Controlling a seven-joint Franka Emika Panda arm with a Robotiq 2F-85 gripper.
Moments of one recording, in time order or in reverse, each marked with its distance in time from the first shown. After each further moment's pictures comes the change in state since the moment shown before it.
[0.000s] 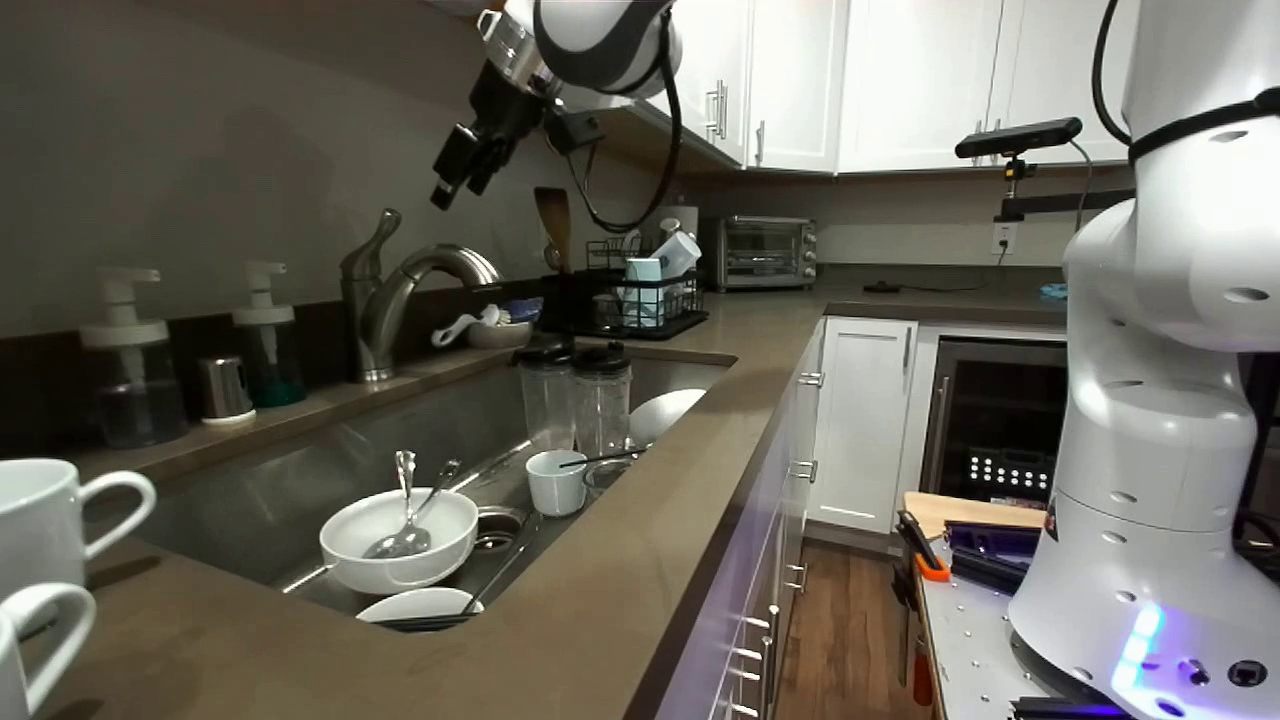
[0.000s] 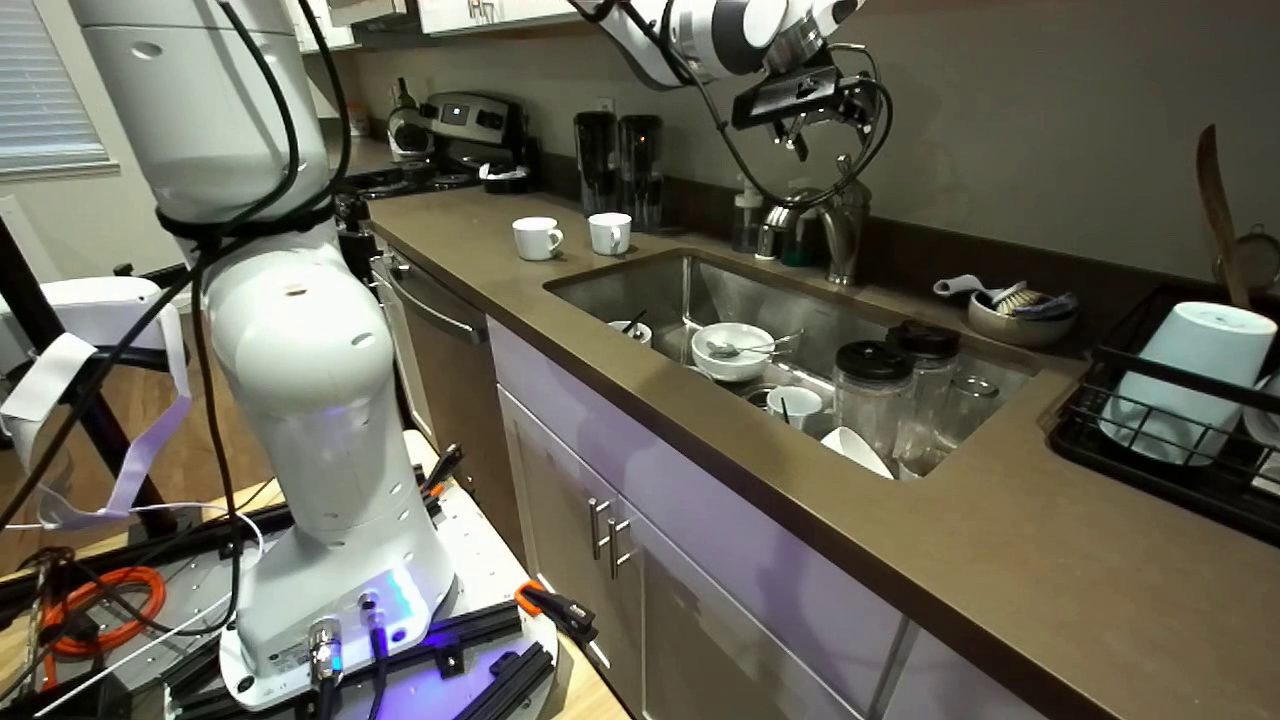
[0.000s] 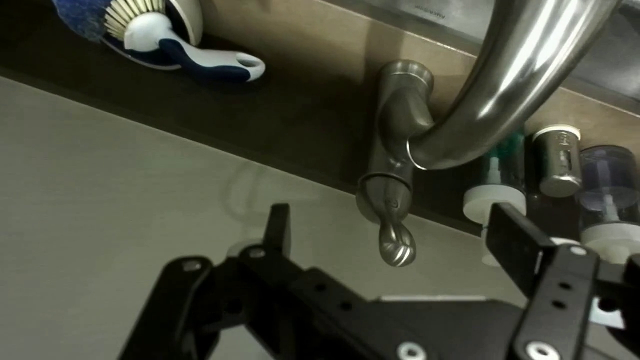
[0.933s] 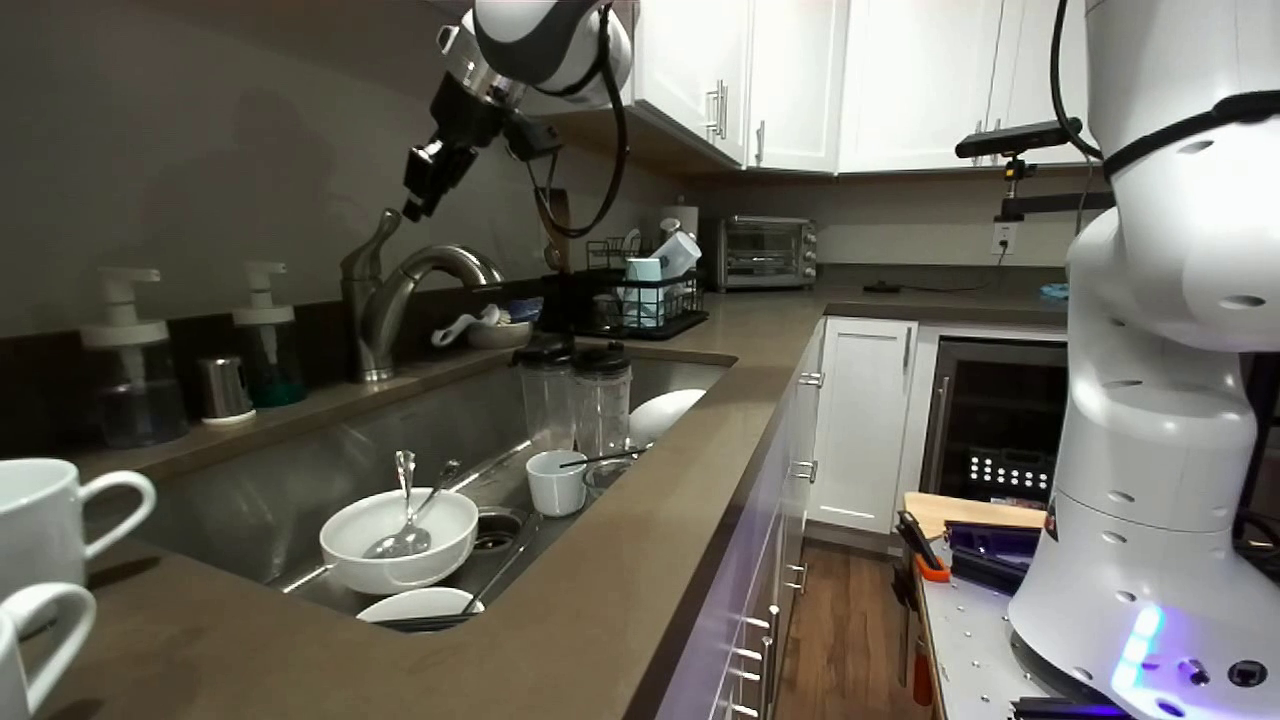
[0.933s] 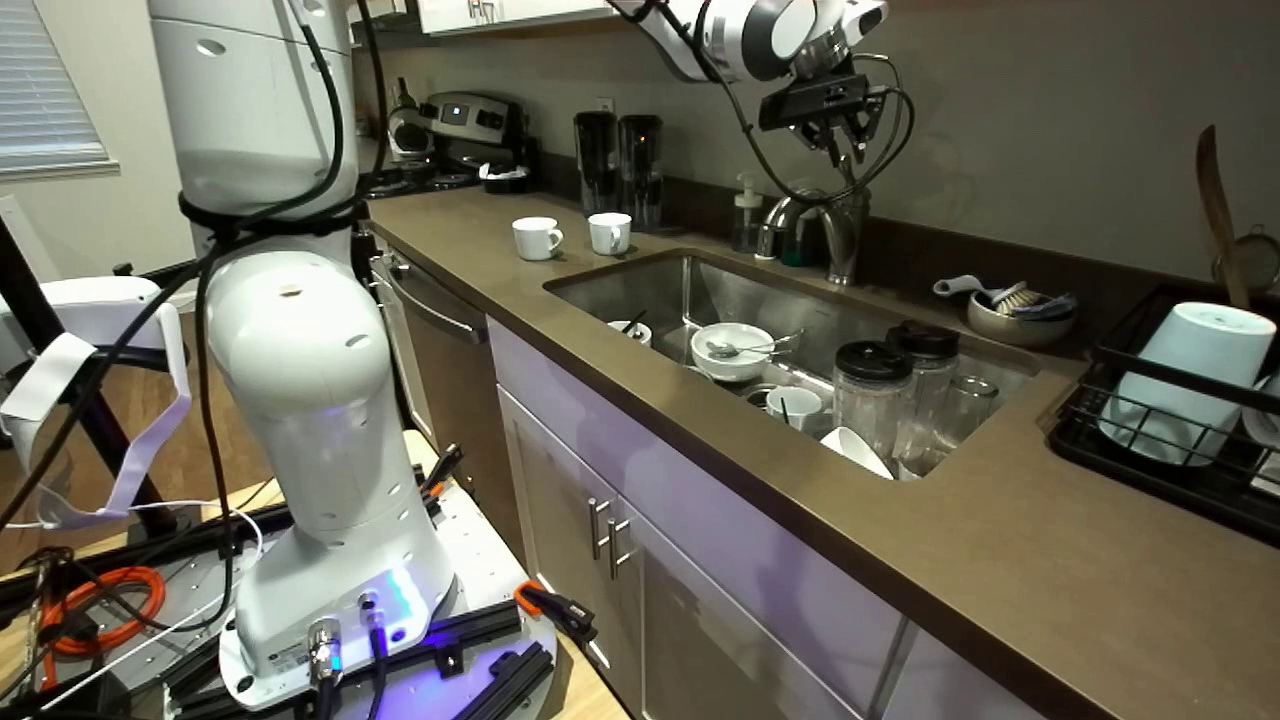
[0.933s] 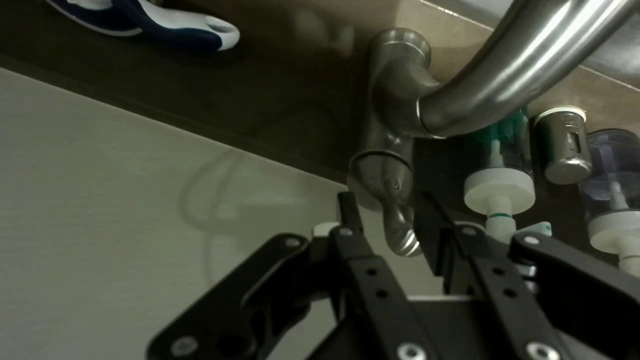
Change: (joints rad) arm -0.027 0.166 0.041 0.209 0.131 -0.074 -0.135
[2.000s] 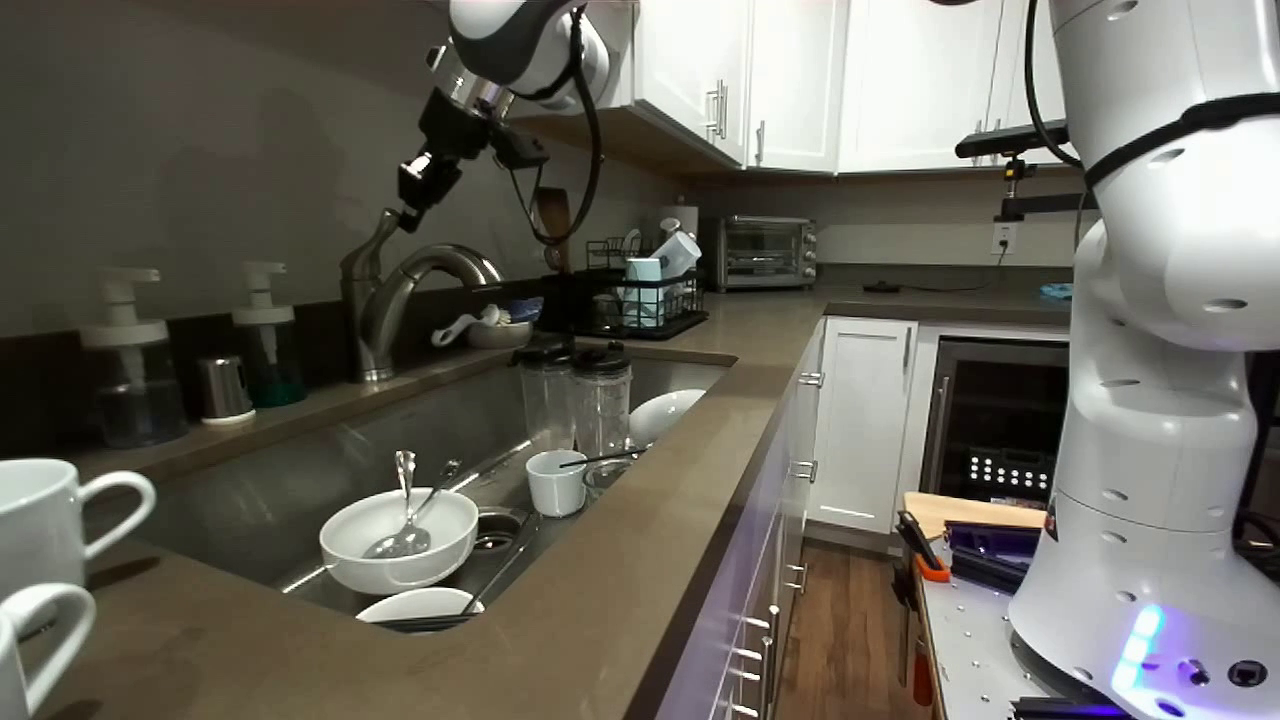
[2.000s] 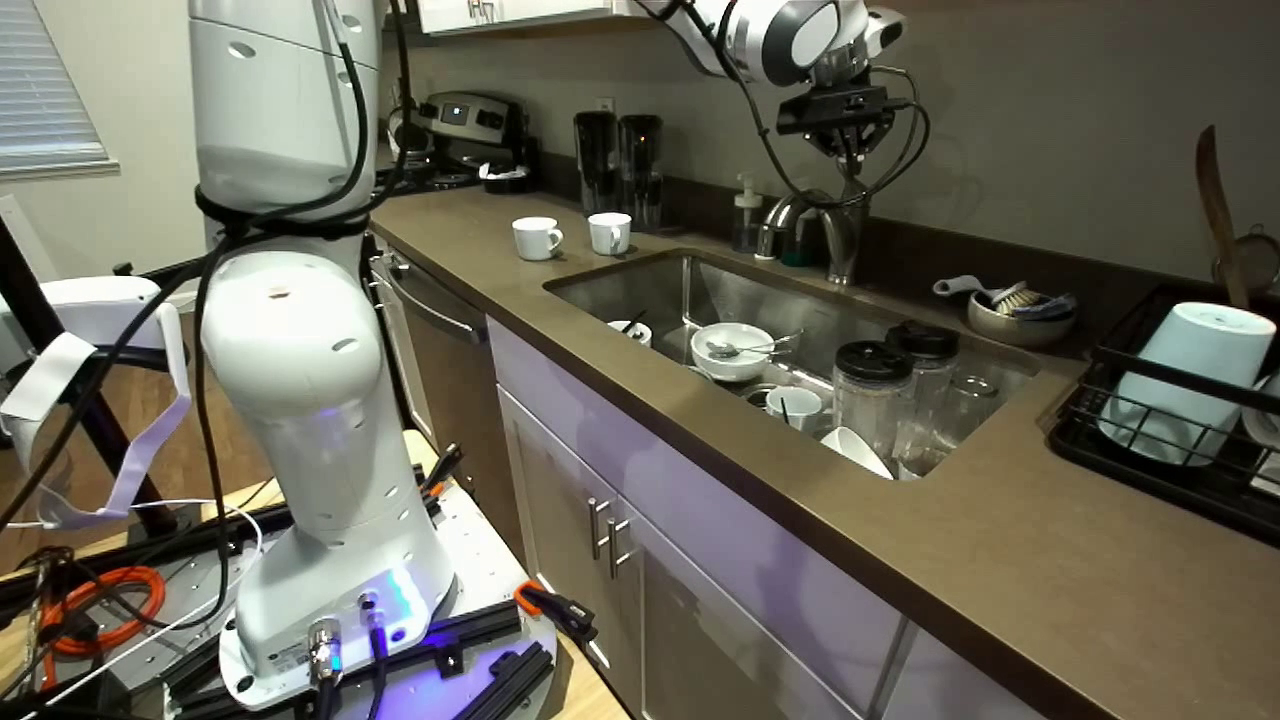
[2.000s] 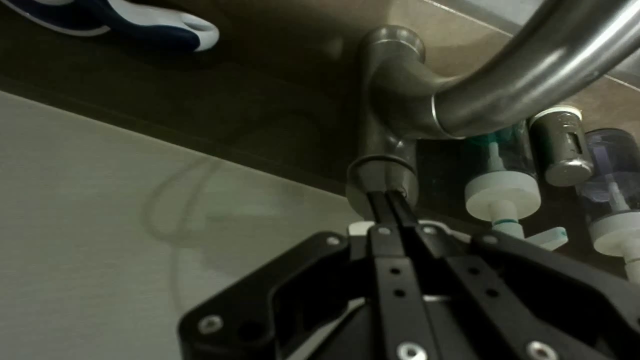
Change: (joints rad) arm -0.068 0.097 0.063 0.128 0.096 -0.087 -0.095
